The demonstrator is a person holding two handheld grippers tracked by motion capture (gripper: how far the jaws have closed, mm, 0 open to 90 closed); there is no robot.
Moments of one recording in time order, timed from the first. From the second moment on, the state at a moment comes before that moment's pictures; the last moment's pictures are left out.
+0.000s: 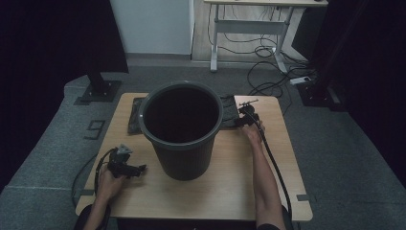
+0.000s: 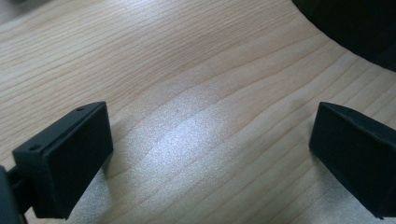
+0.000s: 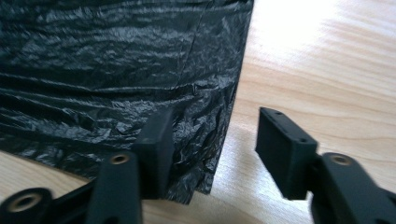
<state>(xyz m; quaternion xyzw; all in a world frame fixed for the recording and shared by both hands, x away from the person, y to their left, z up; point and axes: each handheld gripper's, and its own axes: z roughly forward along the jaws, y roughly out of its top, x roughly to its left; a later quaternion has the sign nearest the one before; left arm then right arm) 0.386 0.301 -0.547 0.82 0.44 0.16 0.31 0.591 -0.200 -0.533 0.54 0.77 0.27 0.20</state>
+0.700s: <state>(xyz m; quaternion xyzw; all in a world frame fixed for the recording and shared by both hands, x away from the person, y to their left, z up) 0.386 0.301 -0.547 0.83 0.43 0.16 0.31 0.539 -0.215 -0.531 0.51 0.80 0.27 0.16</state>
